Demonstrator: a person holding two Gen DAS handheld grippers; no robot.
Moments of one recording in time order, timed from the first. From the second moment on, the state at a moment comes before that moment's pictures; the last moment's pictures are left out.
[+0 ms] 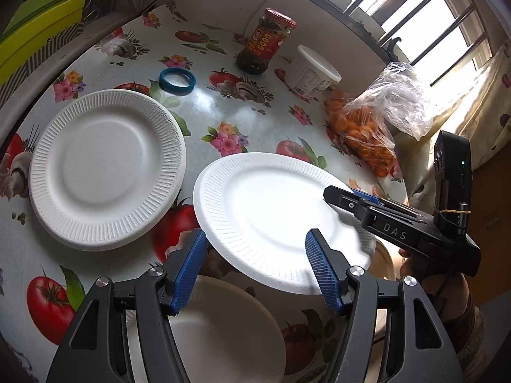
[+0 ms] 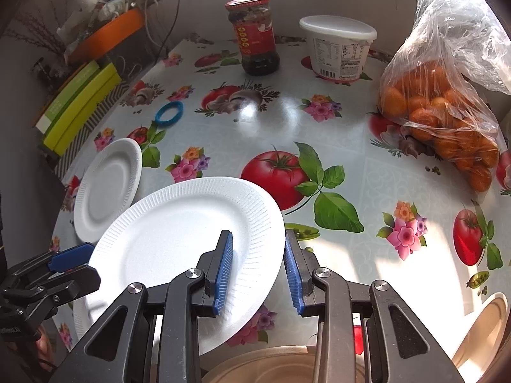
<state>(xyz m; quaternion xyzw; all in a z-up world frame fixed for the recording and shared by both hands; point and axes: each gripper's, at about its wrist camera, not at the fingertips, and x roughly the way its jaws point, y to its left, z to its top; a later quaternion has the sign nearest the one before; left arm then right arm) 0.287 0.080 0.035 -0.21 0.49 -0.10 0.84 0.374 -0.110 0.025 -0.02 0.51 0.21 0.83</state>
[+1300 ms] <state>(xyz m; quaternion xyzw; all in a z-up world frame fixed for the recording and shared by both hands) 0.156 0.131 0.045 -0.22 0.44 -0.07 0.87 0.257 -0.062 0.037 -0.05 0.49 0.30 0.82</state>
